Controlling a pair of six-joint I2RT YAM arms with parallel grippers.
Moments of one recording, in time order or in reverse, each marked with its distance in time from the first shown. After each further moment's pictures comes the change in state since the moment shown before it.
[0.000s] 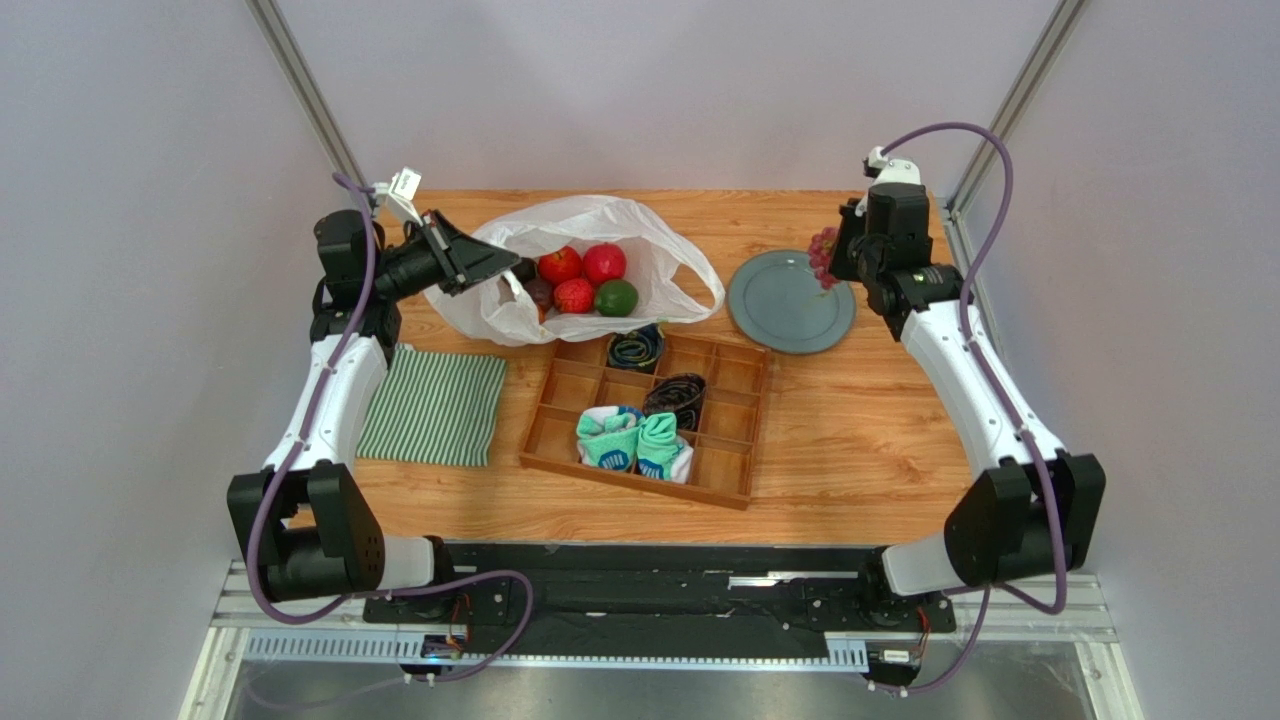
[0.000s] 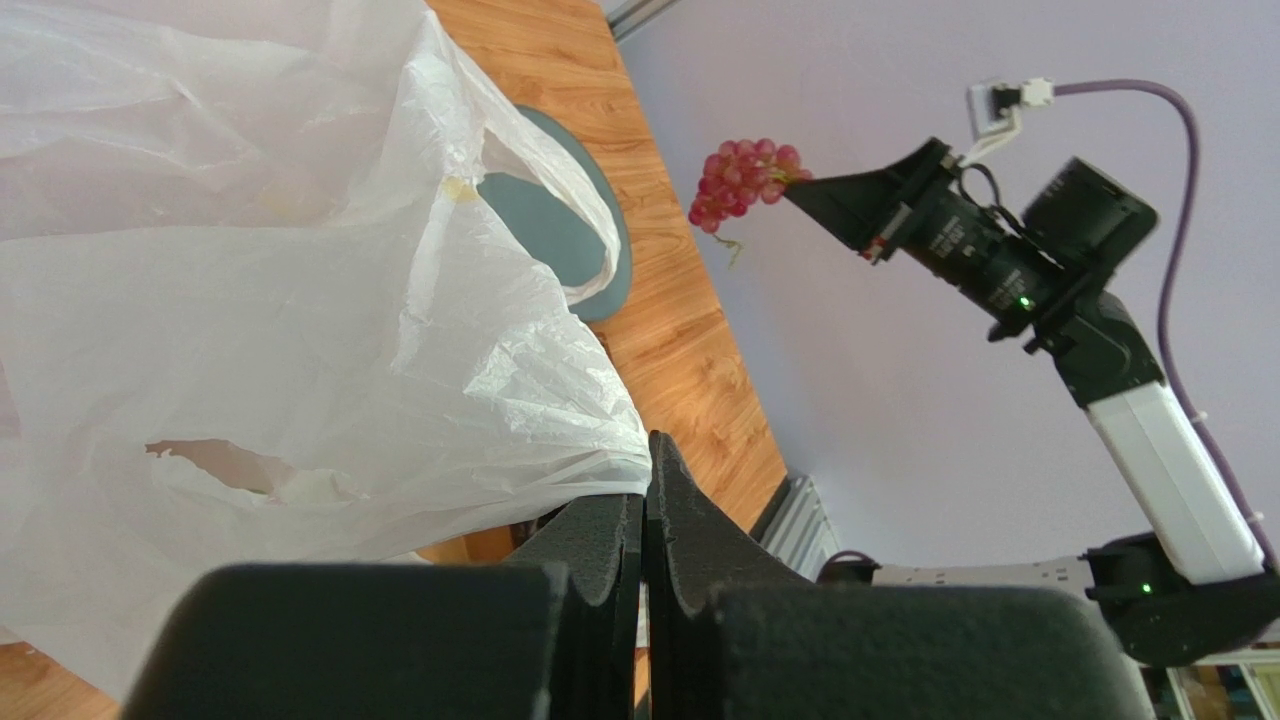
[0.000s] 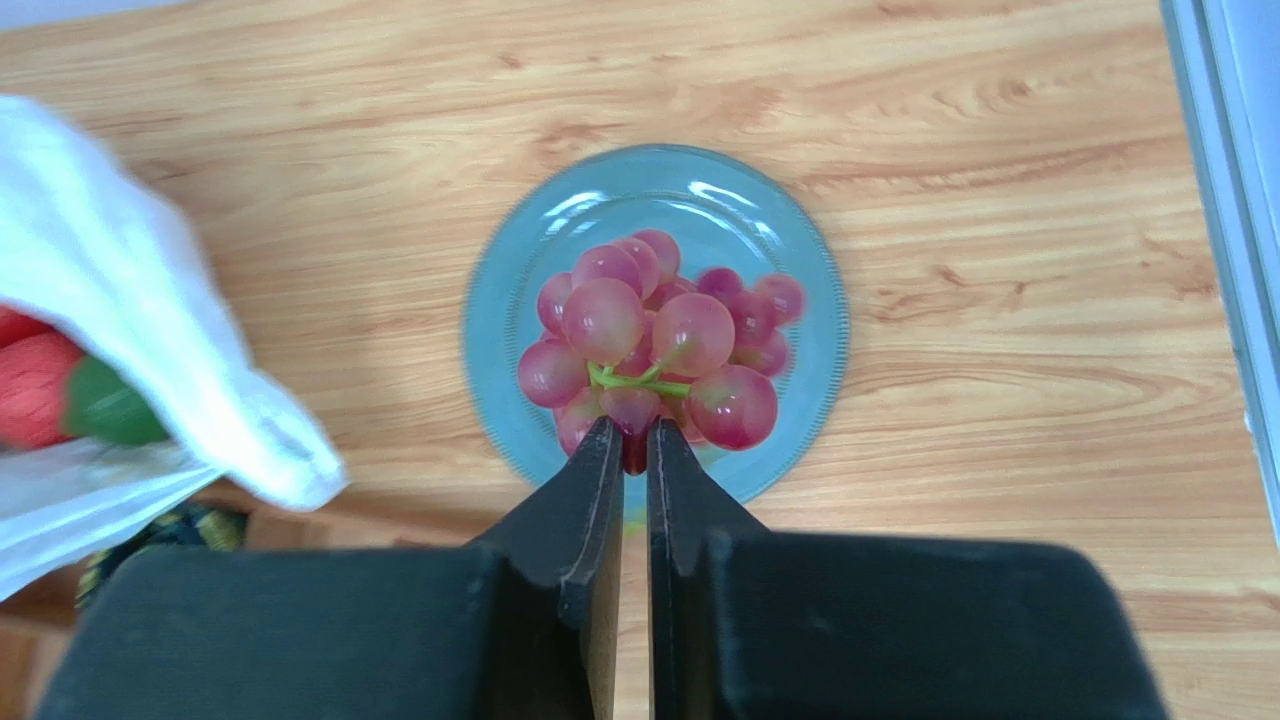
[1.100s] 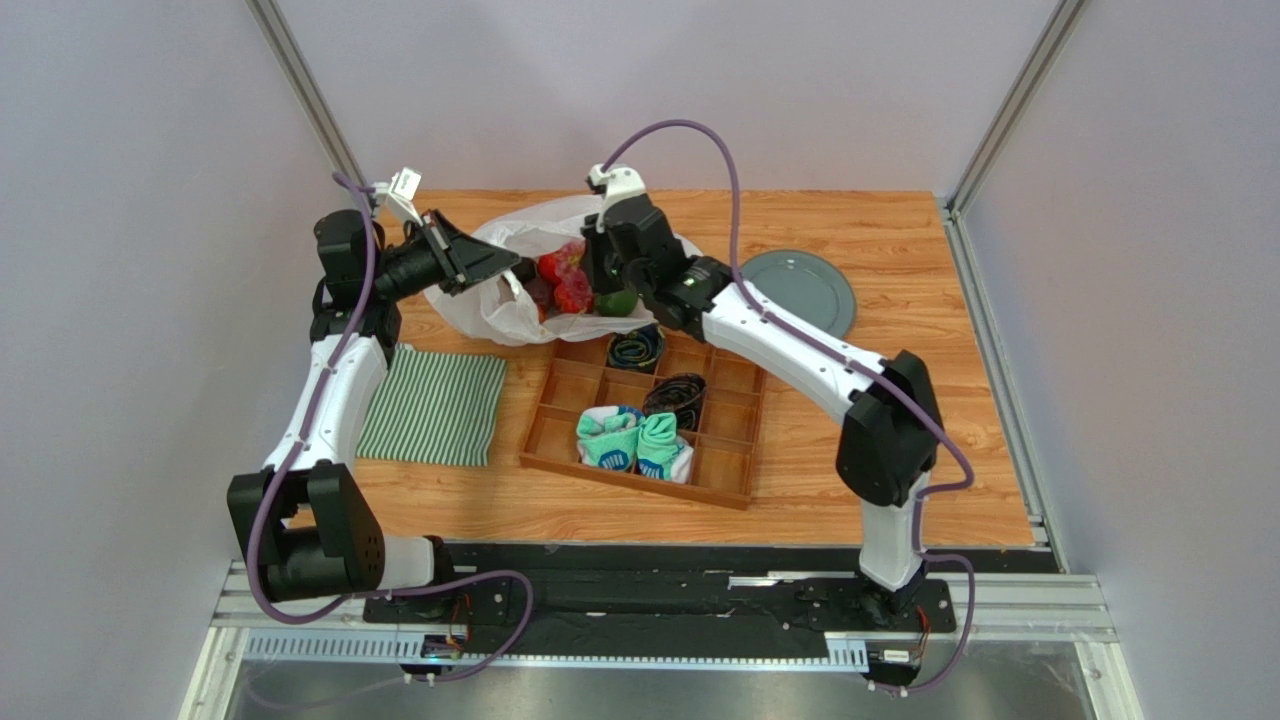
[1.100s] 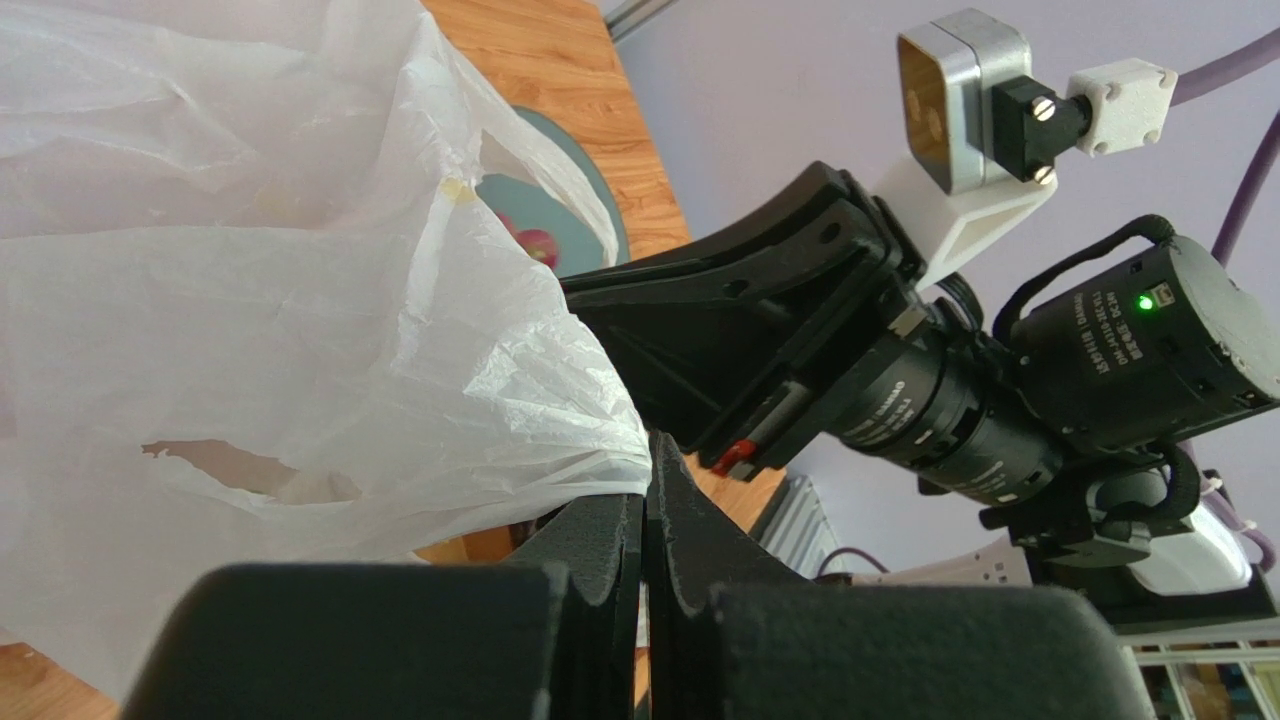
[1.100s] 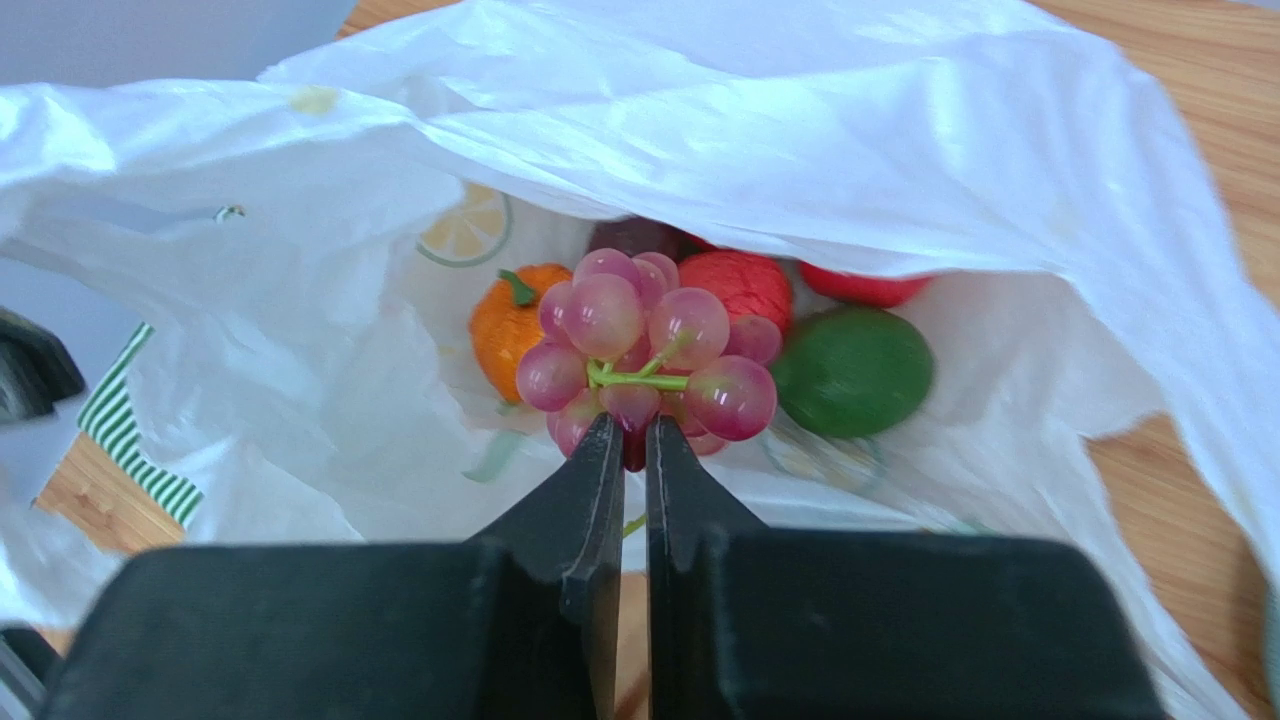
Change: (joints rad) left arm 0.000 0.000 0.000 0.004 0.002 -0.003; right arm 0.674 0.479 0.470 0.154 0.051 0.114
